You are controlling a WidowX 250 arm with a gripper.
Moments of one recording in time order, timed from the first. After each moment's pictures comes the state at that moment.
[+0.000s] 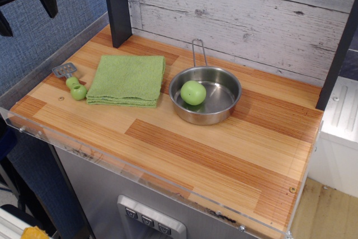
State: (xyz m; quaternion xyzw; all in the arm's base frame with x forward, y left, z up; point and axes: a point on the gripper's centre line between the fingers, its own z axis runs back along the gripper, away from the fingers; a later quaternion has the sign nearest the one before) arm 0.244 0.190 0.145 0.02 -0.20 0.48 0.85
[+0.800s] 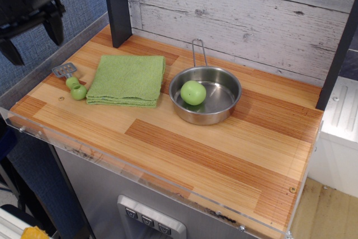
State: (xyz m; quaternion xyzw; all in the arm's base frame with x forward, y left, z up) arm 0.250 0.198 0.095 0.04 -0.15 0.55 0.82
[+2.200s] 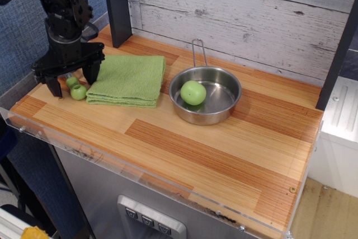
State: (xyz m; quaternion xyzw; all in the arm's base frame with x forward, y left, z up) arm 0.288 0.193 0.014 0.11 -0.14 0.52 0.84
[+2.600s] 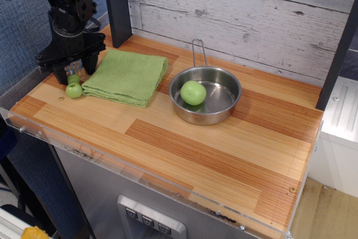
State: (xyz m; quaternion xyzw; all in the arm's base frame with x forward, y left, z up) arm 0.297 0.205 0.011 0.12 -0.15 0.52 0.83
